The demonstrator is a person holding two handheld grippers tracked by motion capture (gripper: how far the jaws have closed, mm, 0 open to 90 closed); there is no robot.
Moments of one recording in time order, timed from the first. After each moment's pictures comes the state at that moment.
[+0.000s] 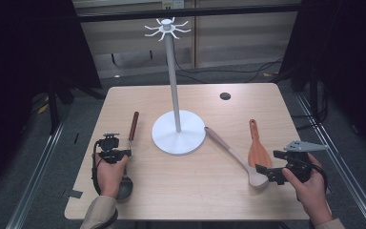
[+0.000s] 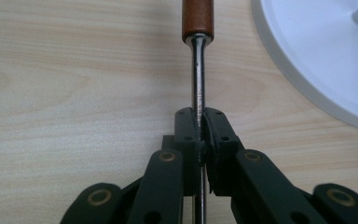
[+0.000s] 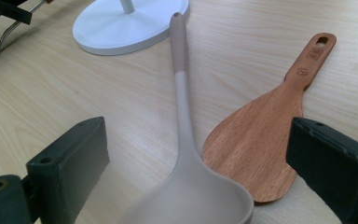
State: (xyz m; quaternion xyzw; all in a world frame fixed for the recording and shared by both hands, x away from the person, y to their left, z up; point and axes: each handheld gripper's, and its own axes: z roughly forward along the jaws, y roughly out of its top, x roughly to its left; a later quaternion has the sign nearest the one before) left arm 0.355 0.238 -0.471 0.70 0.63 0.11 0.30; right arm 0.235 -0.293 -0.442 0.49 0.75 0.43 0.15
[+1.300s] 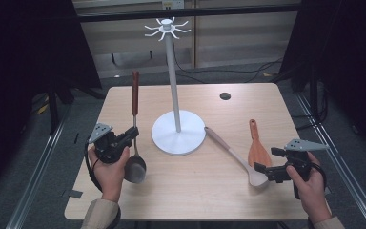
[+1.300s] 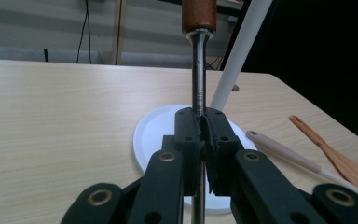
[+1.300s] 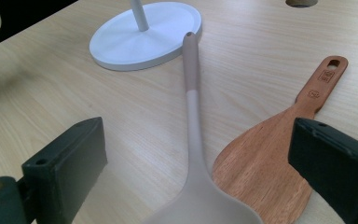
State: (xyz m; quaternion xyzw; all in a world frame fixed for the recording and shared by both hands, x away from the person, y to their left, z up) left arm 0.312 0.214 -0.397 0.66 0.47 0.20 0.55; right arm 0.237 -0.292 -0.438 0.46 0.74 0.46 0.16
